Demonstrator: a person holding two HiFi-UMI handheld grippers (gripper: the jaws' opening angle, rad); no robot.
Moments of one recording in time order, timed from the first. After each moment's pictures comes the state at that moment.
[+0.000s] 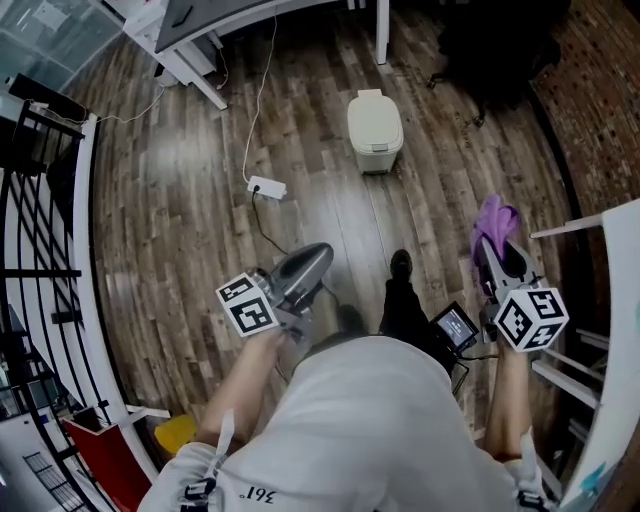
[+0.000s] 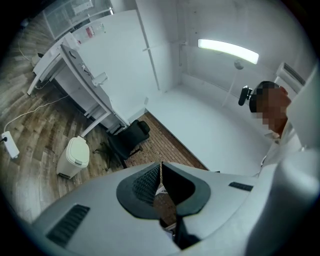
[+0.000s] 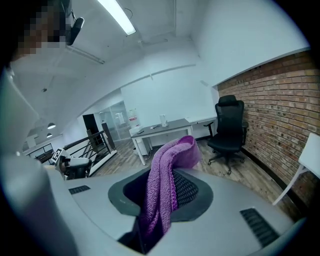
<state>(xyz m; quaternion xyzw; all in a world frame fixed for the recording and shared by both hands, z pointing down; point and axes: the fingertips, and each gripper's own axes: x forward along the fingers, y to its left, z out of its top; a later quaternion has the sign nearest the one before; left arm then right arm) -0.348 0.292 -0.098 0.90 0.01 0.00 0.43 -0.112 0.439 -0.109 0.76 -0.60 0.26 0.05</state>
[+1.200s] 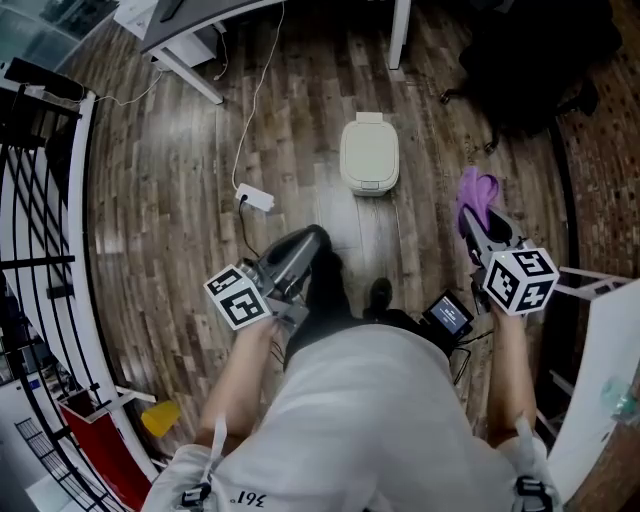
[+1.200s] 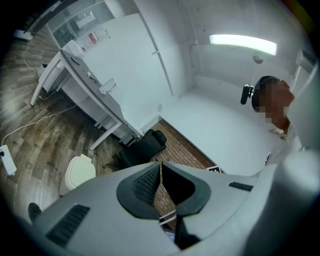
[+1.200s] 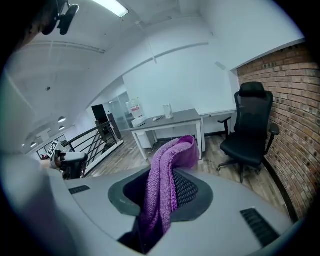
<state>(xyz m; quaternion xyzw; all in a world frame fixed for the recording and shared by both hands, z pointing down) -0.183 0.124 -0.092 0.90 -0.09 -0.01 0.43 0.073 0.215 -0.081 0.68 -0.66 0.29 0.10</state>
